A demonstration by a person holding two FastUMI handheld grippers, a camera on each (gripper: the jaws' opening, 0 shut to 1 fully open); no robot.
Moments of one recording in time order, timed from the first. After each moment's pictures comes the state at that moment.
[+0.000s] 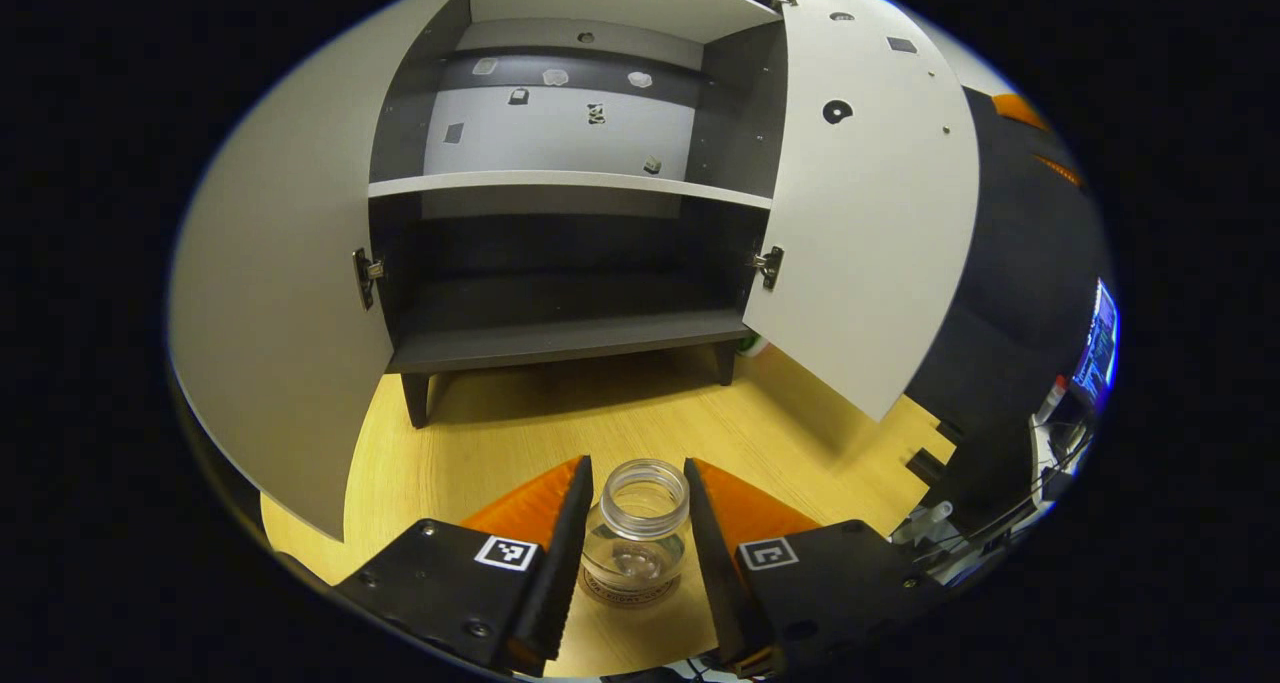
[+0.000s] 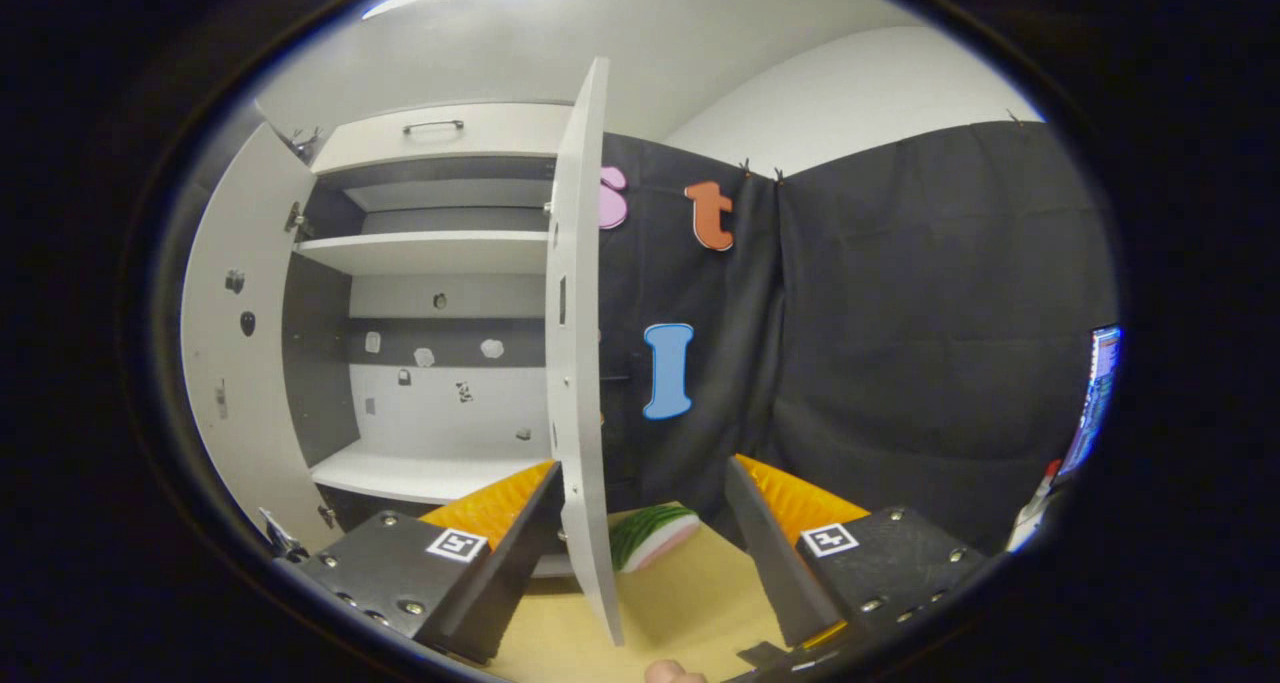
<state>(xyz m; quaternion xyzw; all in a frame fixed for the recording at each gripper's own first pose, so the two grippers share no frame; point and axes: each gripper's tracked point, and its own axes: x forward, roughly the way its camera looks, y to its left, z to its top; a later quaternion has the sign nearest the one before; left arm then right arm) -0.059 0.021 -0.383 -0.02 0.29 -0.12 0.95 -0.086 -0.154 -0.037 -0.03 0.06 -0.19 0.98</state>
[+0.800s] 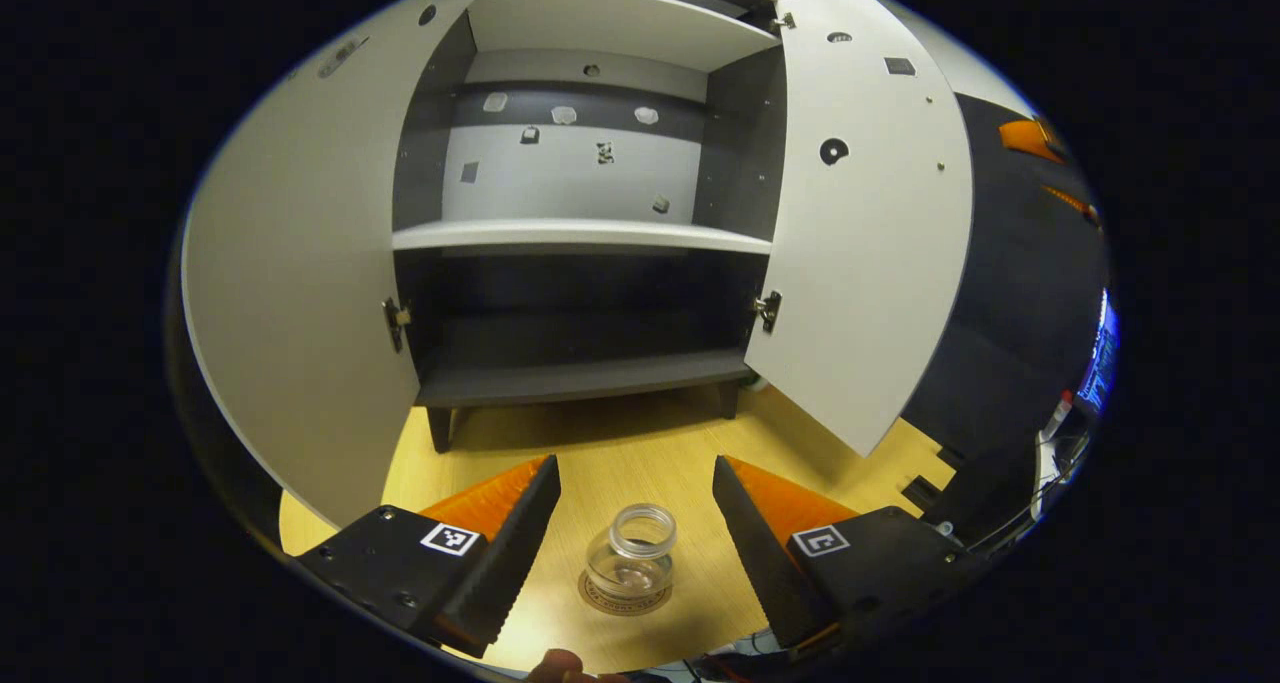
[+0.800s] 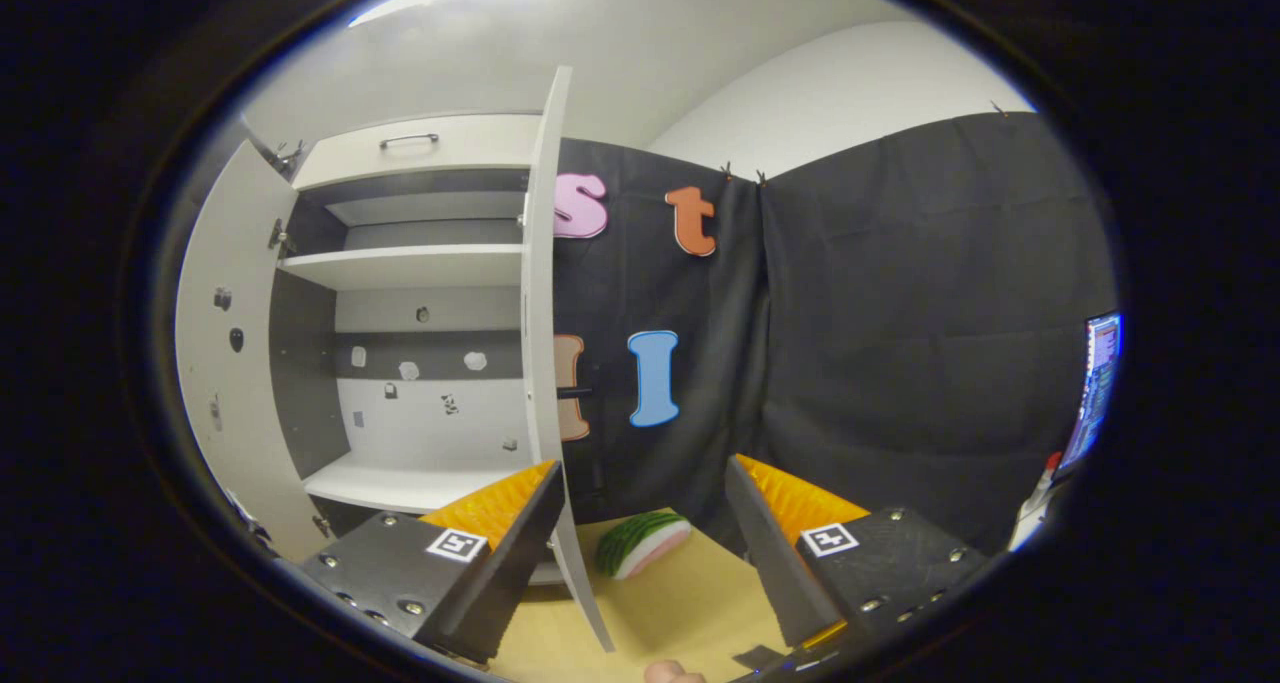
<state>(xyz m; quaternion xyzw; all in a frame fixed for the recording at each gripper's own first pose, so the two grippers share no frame) -0.059 0.021 -0.313 0.00 0.24 -0.09 0.97 -0.087 -0.178 -0.029 -0.02 0.04 -0.20 0.98</state>
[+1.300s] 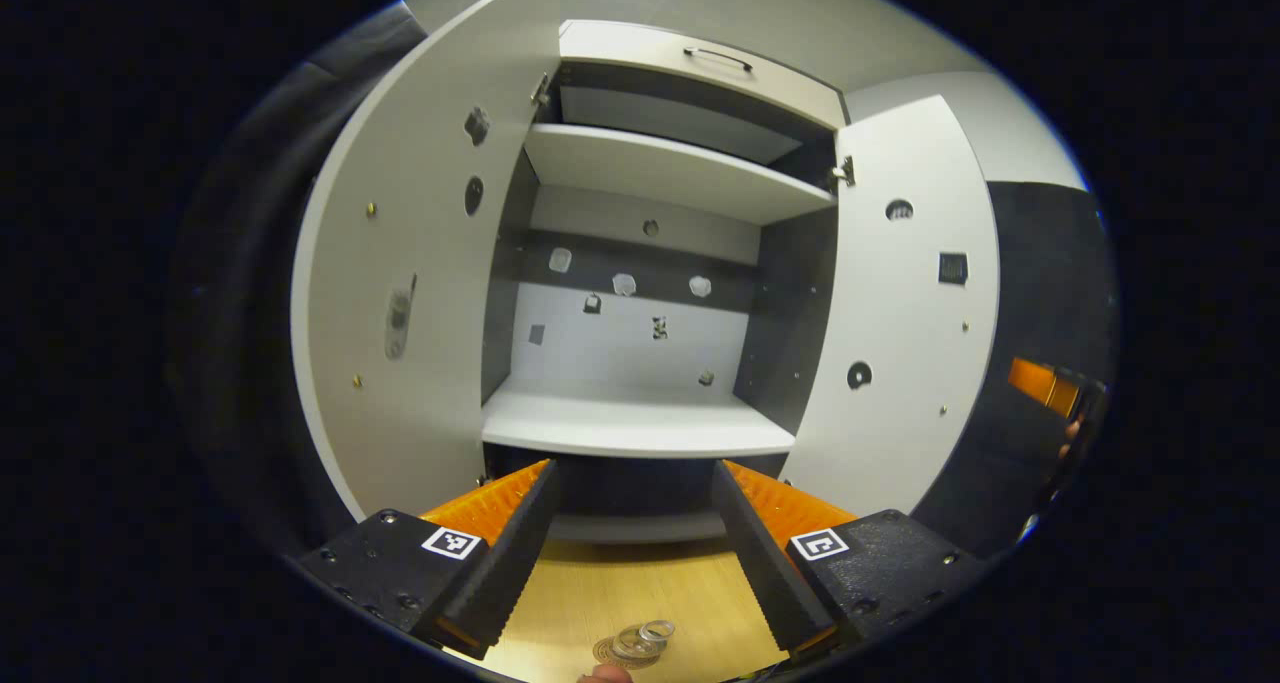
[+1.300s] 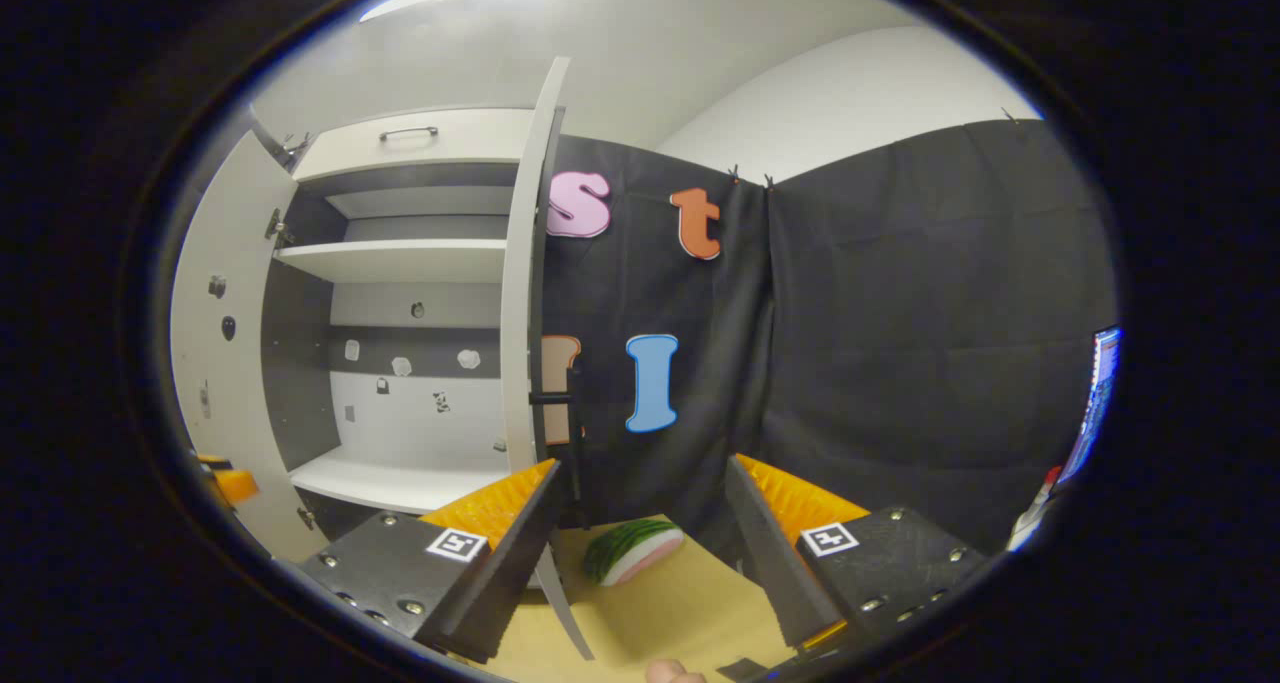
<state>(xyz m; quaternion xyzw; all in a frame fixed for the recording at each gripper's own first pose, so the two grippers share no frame) -0.031 0.055 -0.091 -0.04 0.08 0.00 1.00 -0.068 -0.199 -0.021 -0.04 0.03 -0.19 0.98</state>
